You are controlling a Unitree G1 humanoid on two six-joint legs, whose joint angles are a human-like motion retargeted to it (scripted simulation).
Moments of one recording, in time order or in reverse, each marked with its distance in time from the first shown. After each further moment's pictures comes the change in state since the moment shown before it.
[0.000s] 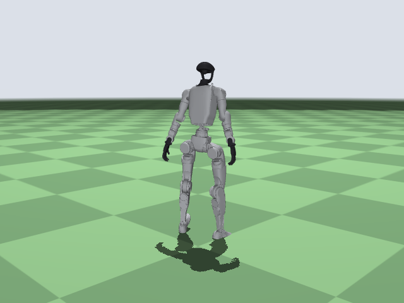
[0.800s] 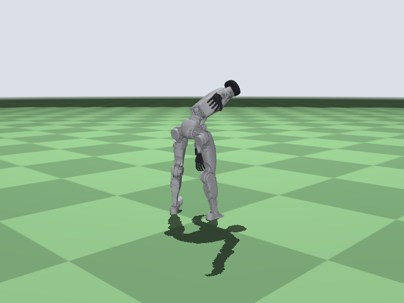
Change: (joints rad) left arm -0.910 0.226 -0.503 -0.117 -0.240 0.005 -0.051; right arm 0.101 -0.289 -0.292 0.102 0.259 -0.064 -0.145; waist -0.265 -0.091 0.330; left_leg -0.660 0.146 0.178 -0.010 0.189 -0.005; right_leg -0.787 0.134 0.183 -0.043 0.268 -0.076
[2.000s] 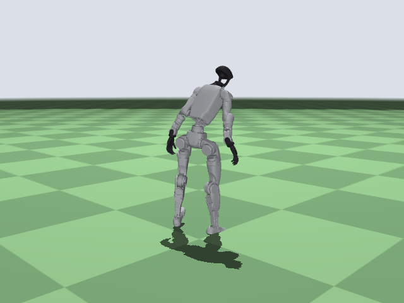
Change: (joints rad) left arm 0.814 -0.310 0.060 -0.088 -0.113 0.077 -0.206; right arm -0.267 0.093 0.215 0.012 -0.356 0.001 -0.339; waist 0.119 0.194 -0.006; left_leg 0.564 -0.129 -0.113 0.011 -0.112 -0.012; right_leg 0.676 -0.139 -0.167 0.034 -0.208 0.056
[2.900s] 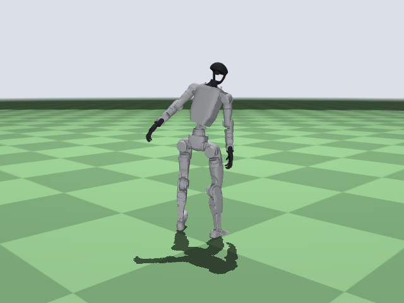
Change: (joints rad) left arm 0.405 0.059 0.483 0.321 0.120 0.119 0.191; right arm -0.303 0.264 0.388 0.013 0.011 0.072 0.314; waist 0.087 0.153 -0.227; left_leg 0.082 -0.042 -0.073 0.008 -0.032 0.001; right_leg 0.174 -0.054 -0.120 -0.006 -0.061 0.036
